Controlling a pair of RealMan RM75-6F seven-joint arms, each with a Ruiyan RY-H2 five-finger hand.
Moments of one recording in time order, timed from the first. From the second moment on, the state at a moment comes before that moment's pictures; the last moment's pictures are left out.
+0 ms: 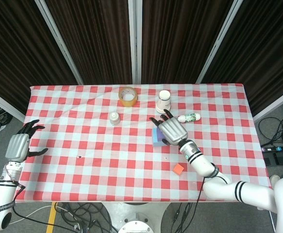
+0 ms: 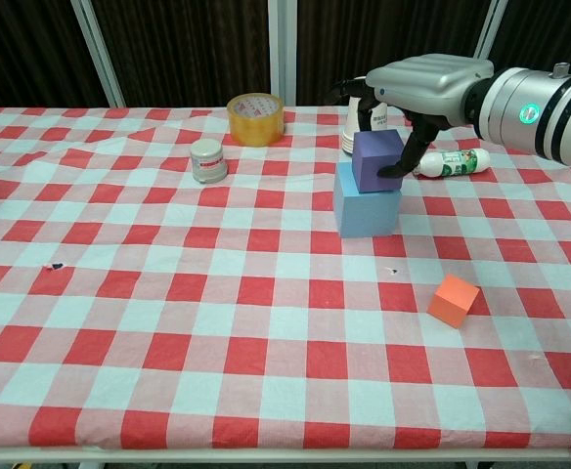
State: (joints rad) left arm -0.32 -1.49 -0.11 -1.00 1.43 1.28 -0.44; right arm 0.90 -1.51 0.18 -1.44 -1.07 0.84 -0.46
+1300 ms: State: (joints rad) left arm -0.32 -1.49 -0.11 -0.99 1.43 1.29 -0.44; right arm 0.89 -1.40 0.18 -1.62 -1.18 0.95 -0.45
